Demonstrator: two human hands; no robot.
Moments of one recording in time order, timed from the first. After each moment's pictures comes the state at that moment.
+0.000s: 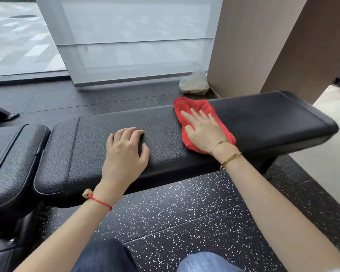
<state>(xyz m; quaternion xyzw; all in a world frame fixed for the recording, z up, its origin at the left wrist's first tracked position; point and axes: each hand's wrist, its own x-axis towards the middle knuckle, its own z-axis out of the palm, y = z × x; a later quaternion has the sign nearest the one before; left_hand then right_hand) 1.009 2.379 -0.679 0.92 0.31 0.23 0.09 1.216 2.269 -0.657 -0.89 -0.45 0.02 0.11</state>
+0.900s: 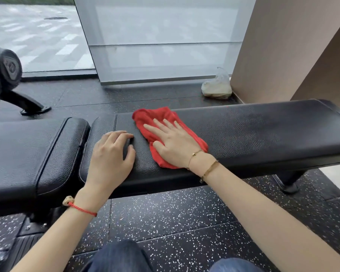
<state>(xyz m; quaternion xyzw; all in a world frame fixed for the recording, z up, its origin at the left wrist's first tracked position) 0.920 2.445 -0.681 0.89 0.35 0.28 0.10 1.091 2.361 -0.658 -0.78 -0.62 0.04 0.10</state>
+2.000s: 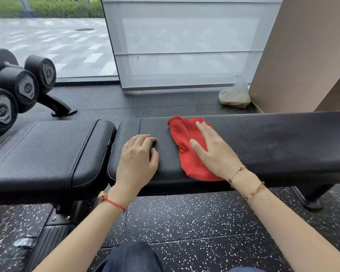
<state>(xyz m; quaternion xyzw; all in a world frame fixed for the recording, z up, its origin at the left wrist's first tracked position) 0.921 2.439 -0.683 0.88 0.36 0.29 0.10 1.102 2.317 -0.649 -0.81 -0.53 0.06 0.27</state>
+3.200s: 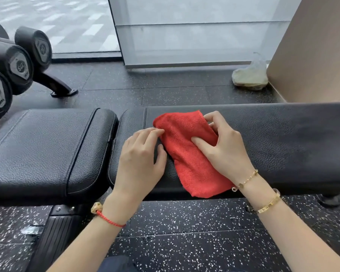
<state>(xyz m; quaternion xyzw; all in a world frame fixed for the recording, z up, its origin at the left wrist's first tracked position) 0.918 2.445 -0.676 0.88 0.34 0.31 0.13 1.085 2.350 -0.644 -0.76 -0.49 0.07 0.43</state>
